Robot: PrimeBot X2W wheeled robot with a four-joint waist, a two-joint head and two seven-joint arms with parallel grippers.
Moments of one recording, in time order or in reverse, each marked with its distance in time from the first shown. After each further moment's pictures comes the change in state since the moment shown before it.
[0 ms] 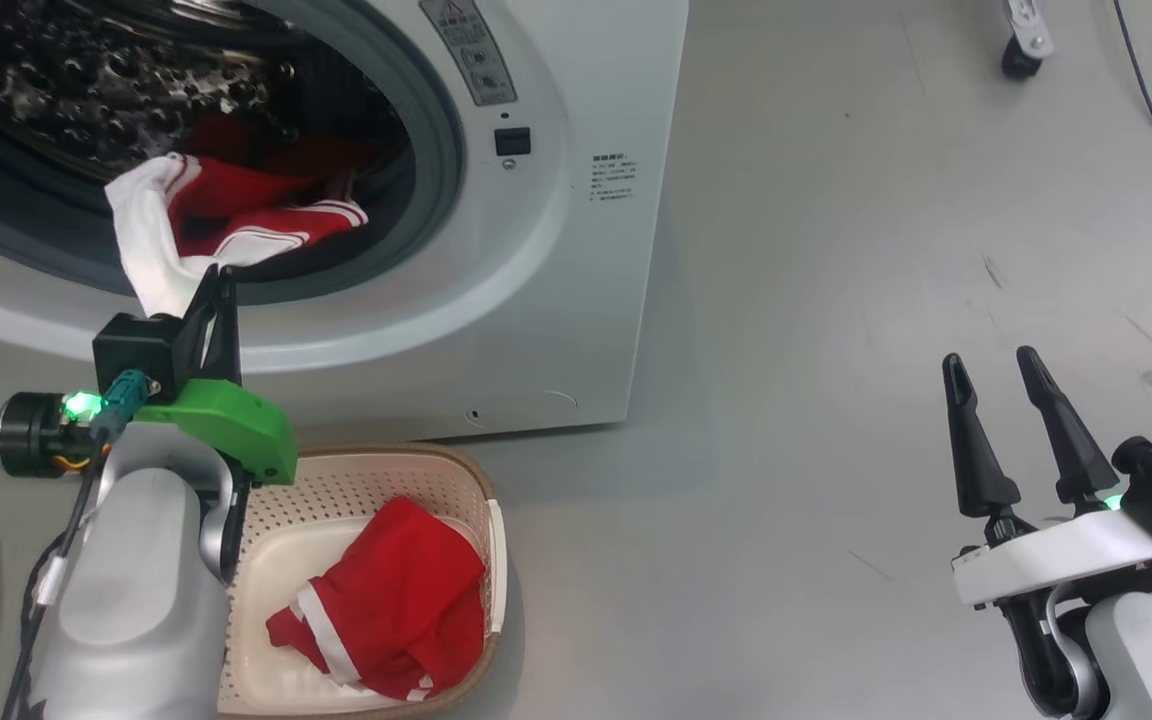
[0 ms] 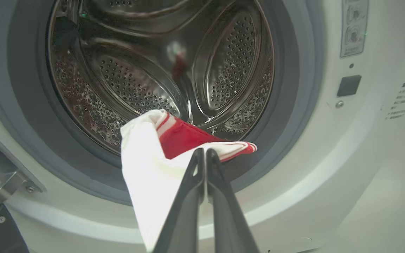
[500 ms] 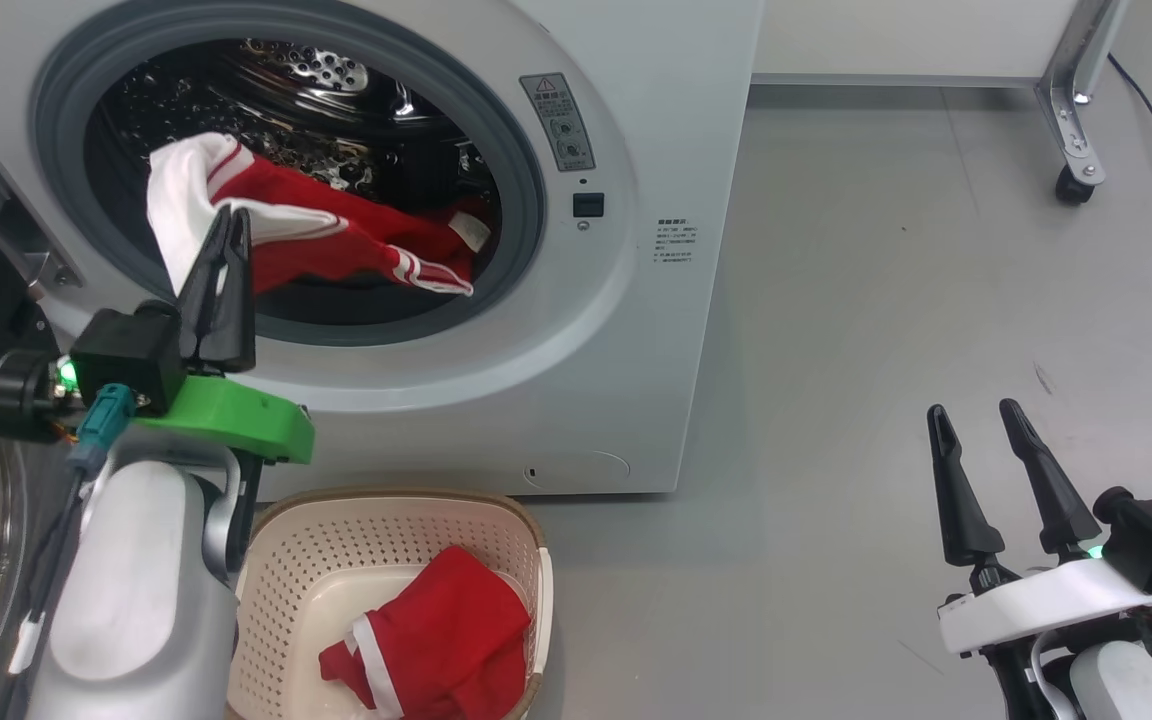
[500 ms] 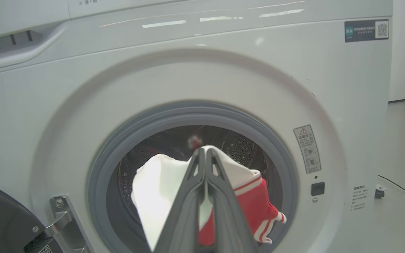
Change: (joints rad) left arm 0.114 -0.005 -0.023 -0.335 -0.028 -0.022 -0.002; right arm 0.095 0.036 -0.006 -0.026 -0.019 0.000 0.000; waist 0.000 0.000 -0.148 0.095
